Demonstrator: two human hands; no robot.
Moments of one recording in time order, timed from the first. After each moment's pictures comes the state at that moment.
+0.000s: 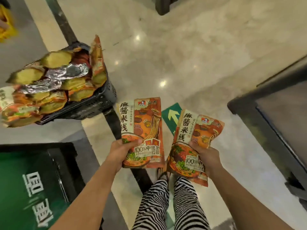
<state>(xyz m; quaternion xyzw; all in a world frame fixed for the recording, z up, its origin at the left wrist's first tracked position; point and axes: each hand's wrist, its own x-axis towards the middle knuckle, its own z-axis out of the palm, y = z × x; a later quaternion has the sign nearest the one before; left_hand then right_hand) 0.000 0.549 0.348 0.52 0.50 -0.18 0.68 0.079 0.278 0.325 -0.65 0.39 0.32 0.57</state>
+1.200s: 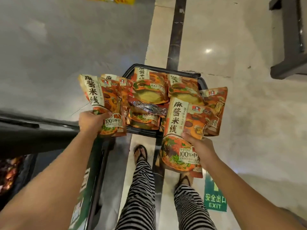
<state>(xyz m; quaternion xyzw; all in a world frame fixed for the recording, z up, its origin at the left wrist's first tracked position) -0.054 1.060 0.336 0.45 0.77 0.09 0.44 0.194 0.809 0.345 -0.74 0.08 0.50 0.44</state>
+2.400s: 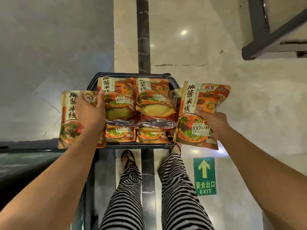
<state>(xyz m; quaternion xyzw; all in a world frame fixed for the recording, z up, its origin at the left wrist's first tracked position) 0.106 1.087 0.314 0.61 0.71 0.12 0.33 0.365 0.826 0.354 -0.82 0.16 0.39 0.40</state>
